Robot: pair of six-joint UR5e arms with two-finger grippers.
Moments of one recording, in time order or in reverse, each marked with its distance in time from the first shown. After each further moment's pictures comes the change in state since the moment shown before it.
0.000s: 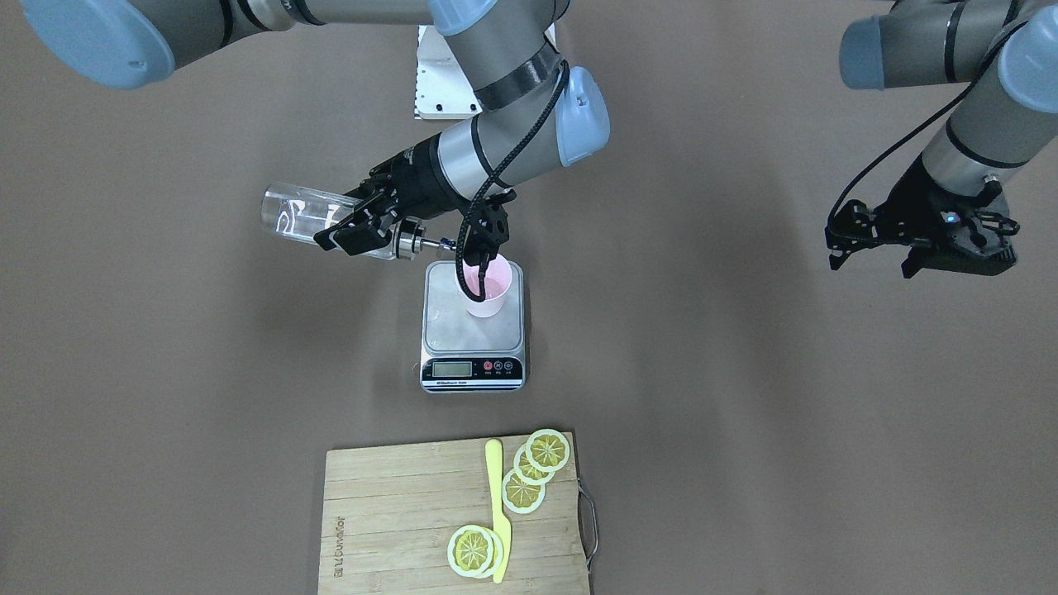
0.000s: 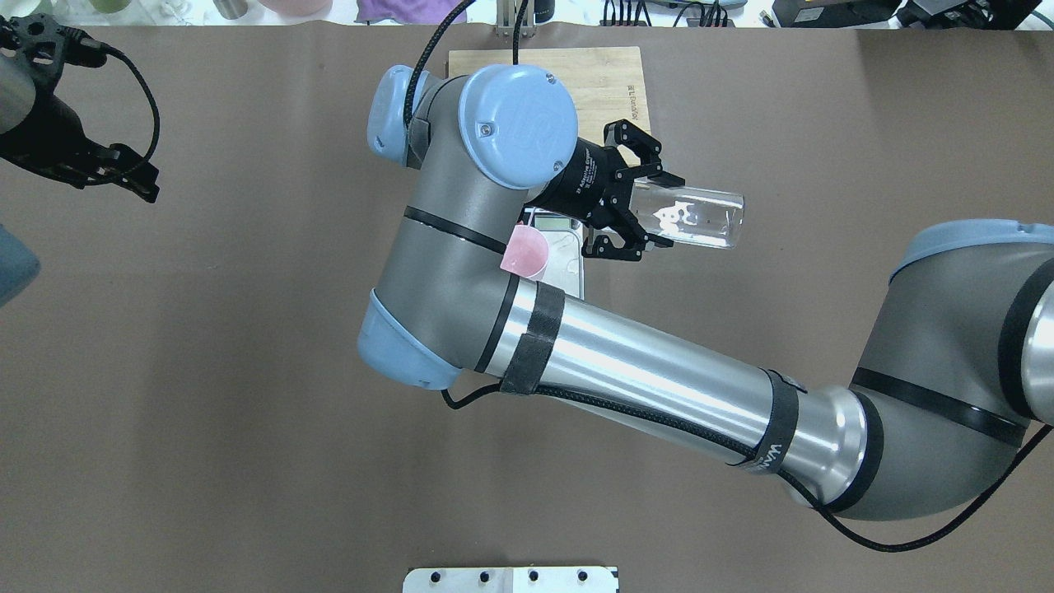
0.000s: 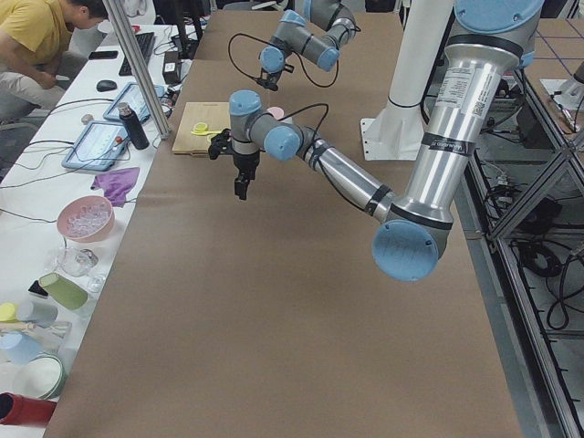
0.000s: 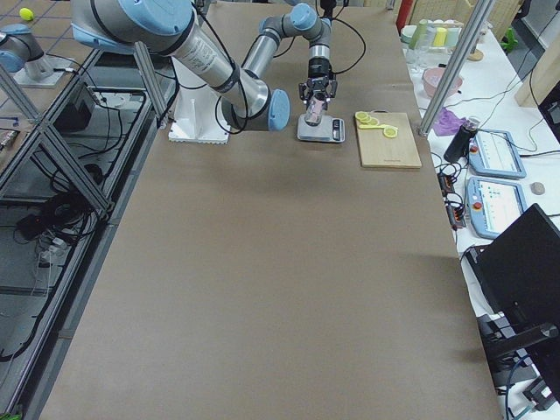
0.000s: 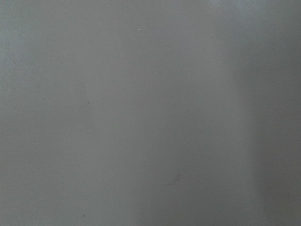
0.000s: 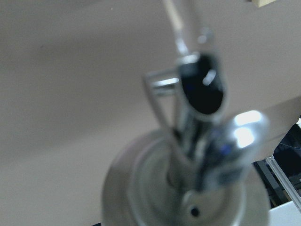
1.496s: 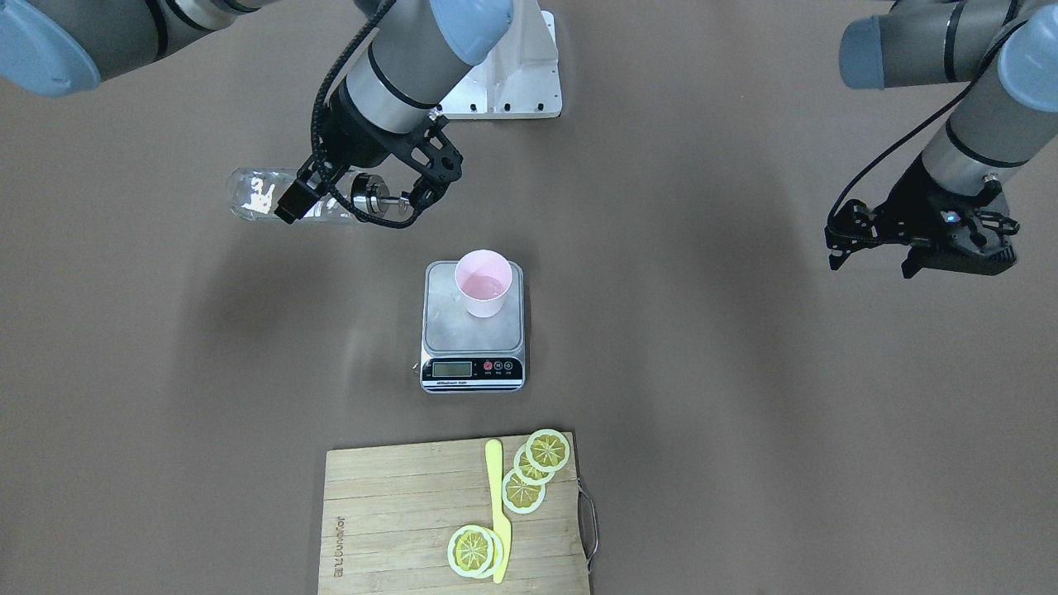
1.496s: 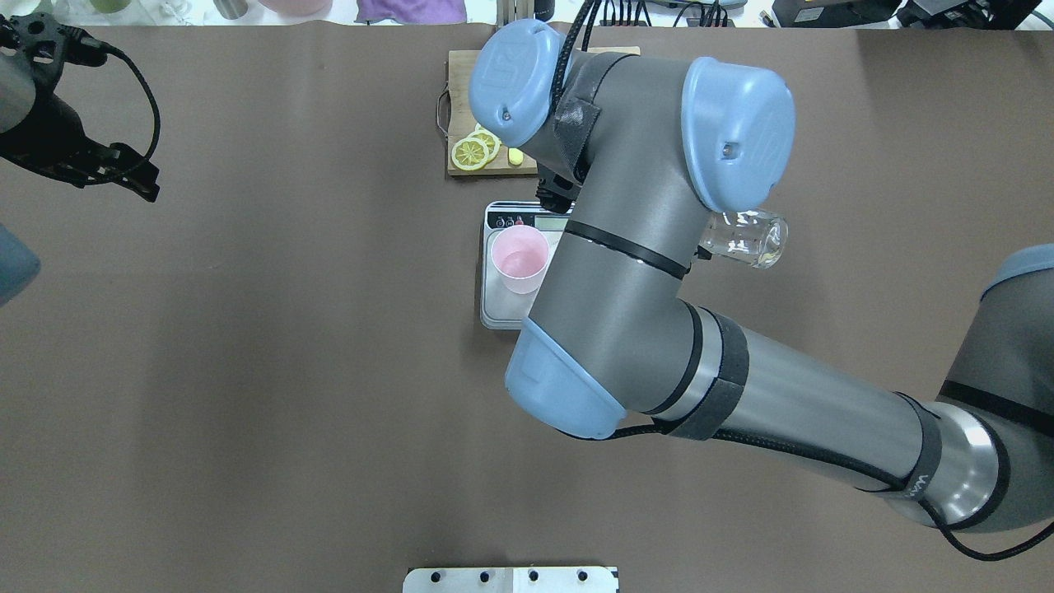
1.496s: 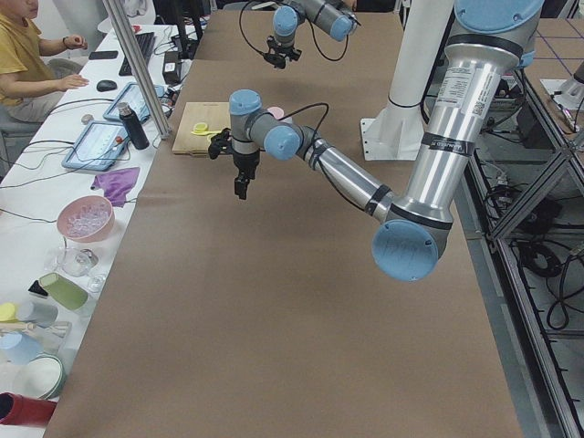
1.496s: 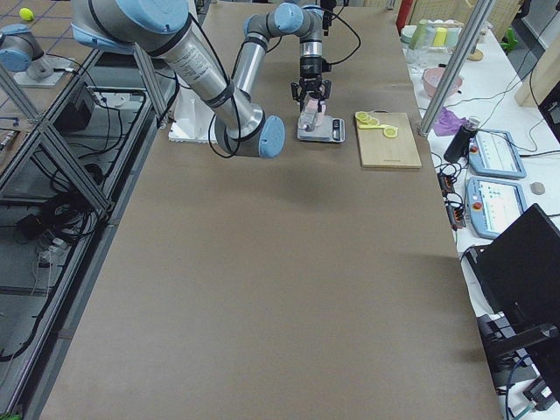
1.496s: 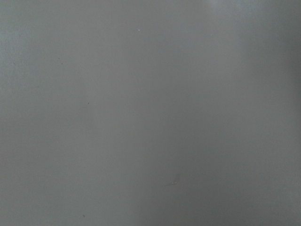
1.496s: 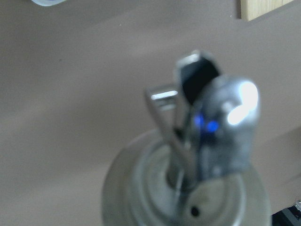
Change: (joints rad) left arm 0.000 -0.001 -0.001 0.000 0.001 0.001; right arm 0.052 -0.214 0.437 0.084 0.122 0.000
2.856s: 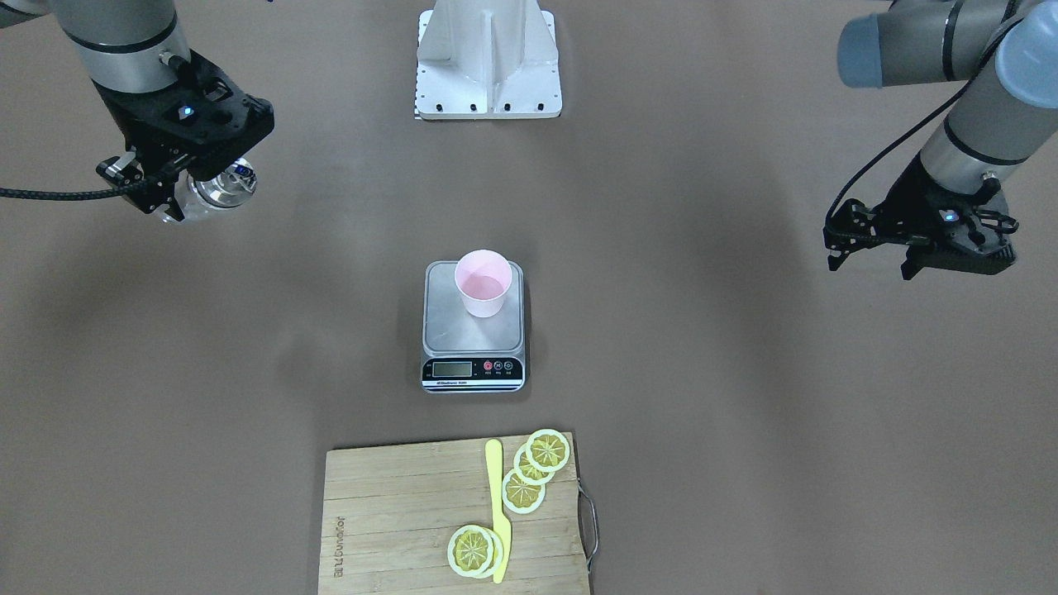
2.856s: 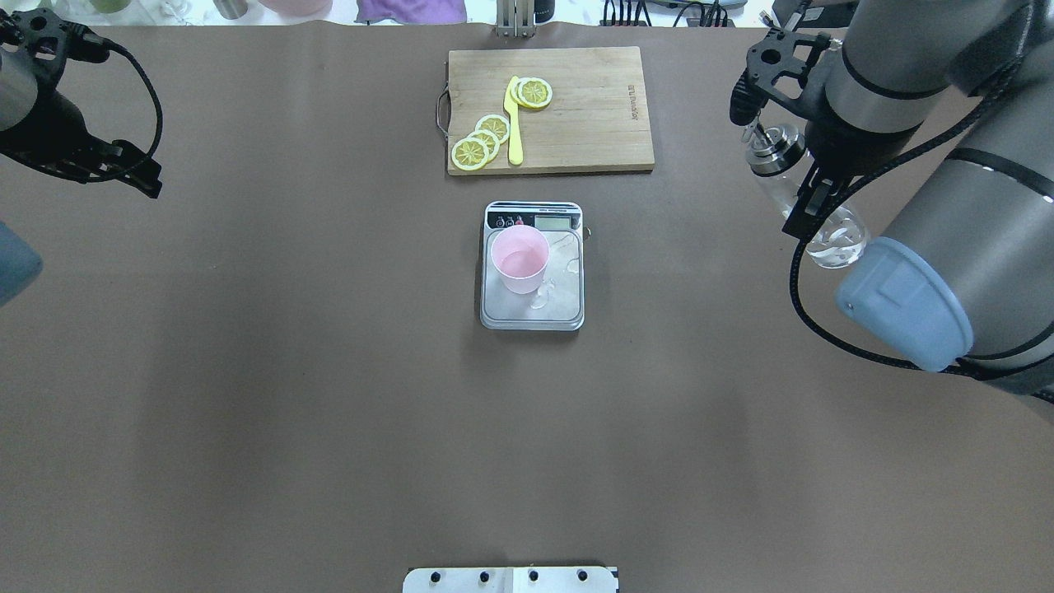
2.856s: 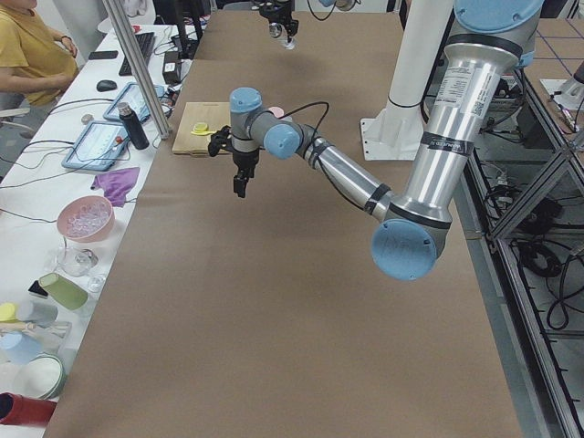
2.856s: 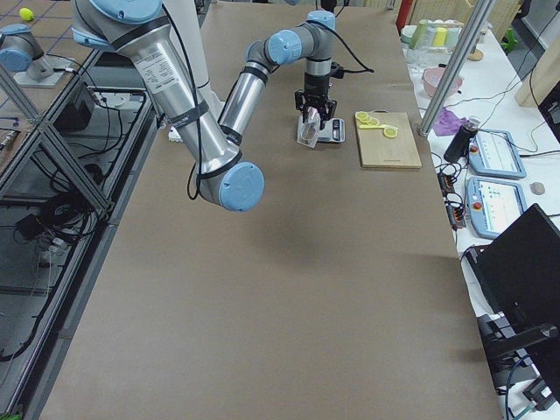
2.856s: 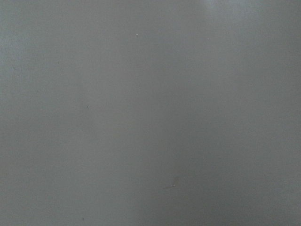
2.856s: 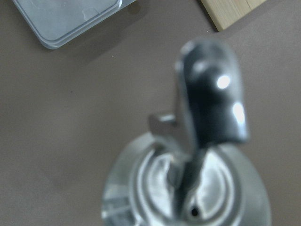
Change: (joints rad) left arm 0.002 -0.006 -0.003 -0.007 0.010 0.002; right arm 0.302 -0.413 0.341 0.382 0.452 -0.027
